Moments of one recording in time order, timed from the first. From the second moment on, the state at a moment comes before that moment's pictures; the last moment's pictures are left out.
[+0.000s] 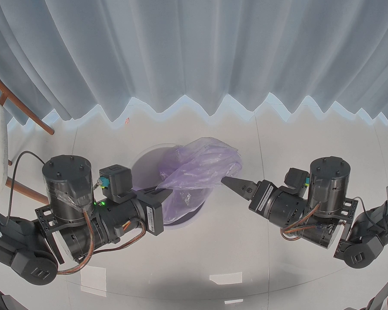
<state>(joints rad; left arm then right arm) -0.68 1.64 -0.54 -0.89 0.03 -0.15 0.74 1.78 -0.61 -0.91 -0.08 0.85</state>
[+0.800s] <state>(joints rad) -0.72 1.63 -0.53 -0.89 0.03 -0.15 0.77 1.87 -0.72 -0.94 -0.09 0.86</state>
